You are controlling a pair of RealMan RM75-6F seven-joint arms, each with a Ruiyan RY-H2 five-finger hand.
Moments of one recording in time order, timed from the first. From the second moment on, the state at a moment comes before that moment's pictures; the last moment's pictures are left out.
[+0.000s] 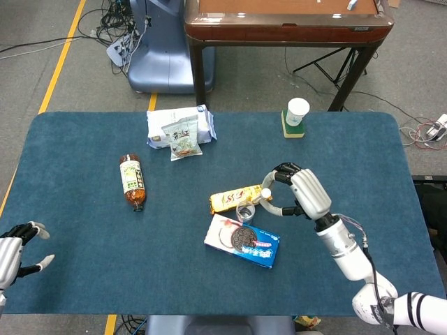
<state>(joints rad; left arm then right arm) -0.09 -1.08 -0.03 -1.58 1.50 1.47 -0.07 0.58 -1.29 0.22 -1.70 -1.51 1.24 0.29</state>
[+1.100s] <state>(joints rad) -0.10 -1.09 -0.03 -1.58 1.50 1.45 -0.05 0.48 -1.18 0.18 -1.68 -1.44 1.21 0.60</state>
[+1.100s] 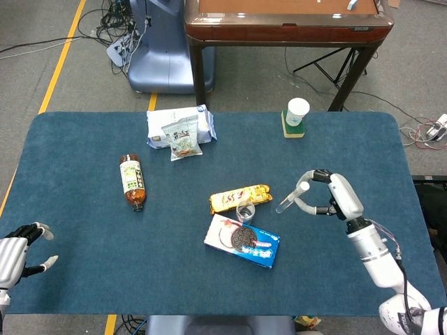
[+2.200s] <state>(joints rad) -0.10 -1.08 -0.03 -1.59 1.49 1.44 -0.05 0.47 -1.20 0.17 -1.66 -1.40 1.14 0.52</state>
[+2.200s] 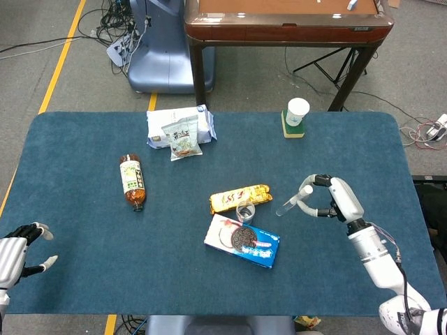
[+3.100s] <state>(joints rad) -0.10 -1.08 -0.03 -1.59 1.50 1.45 -0.06 0.45 -1.22 0.18 -1.66 -1.40 1.15 0.55</state>
